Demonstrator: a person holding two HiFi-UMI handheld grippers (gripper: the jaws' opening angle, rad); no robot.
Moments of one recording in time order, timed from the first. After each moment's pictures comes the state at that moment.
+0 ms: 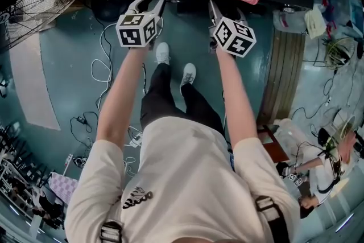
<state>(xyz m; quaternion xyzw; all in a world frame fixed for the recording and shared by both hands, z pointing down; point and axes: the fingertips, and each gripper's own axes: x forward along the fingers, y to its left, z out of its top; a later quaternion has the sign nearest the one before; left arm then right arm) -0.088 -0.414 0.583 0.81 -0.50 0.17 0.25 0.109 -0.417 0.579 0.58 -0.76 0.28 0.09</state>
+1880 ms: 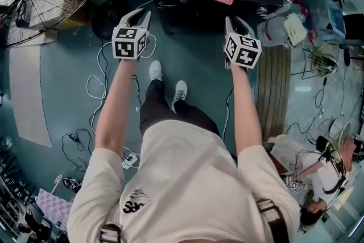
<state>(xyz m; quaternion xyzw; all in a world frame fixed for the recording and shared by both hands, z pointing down) -0.094 -0.333 0.503 0.82 -0.51 0.20 0.14 0.196 -0.331 0.494 0.59 -0.77 0.16 0.19</state>
